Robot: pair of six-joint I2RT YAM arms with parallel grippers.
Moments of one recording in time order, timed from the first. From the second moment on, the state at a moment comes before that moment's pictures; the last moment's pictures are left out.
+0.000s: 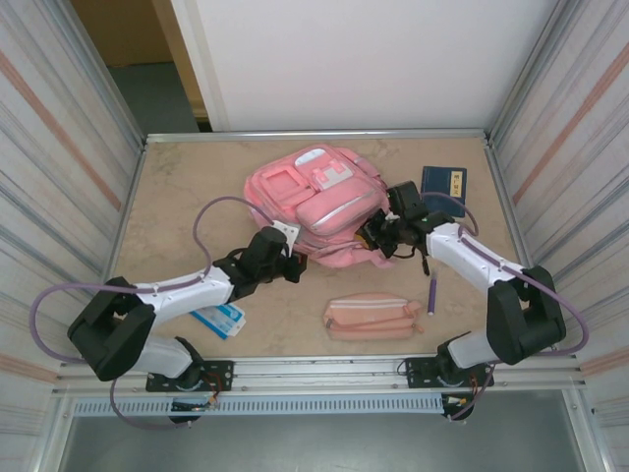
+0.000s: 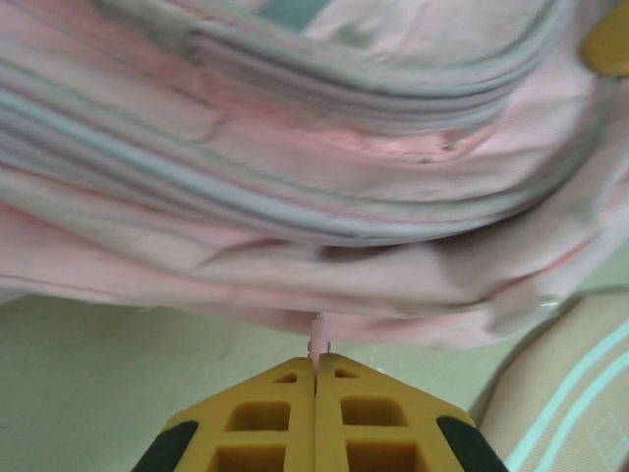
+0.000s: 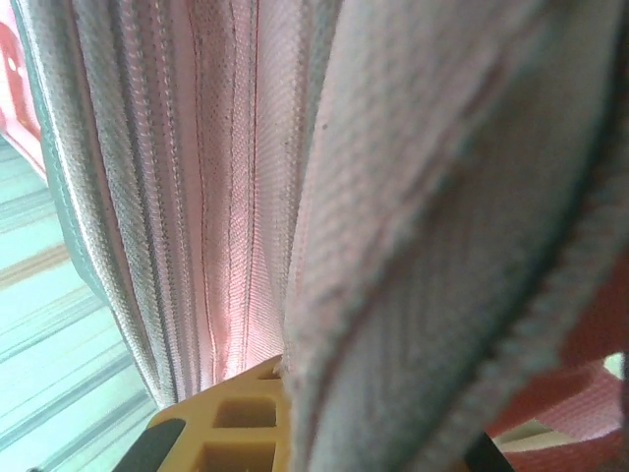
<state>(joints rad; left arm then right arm) -0.76 1.38 0.64 0.05 0.03 -0.41 0.40 1.42 0.94 -0.43 -0.41 1.25</state>
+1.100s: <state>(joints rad) -0.50 1.07 0.65 -0.17 -0.22 -0.47 0.67 1.55 0.96 -0.38 -0.34 1.17</state>
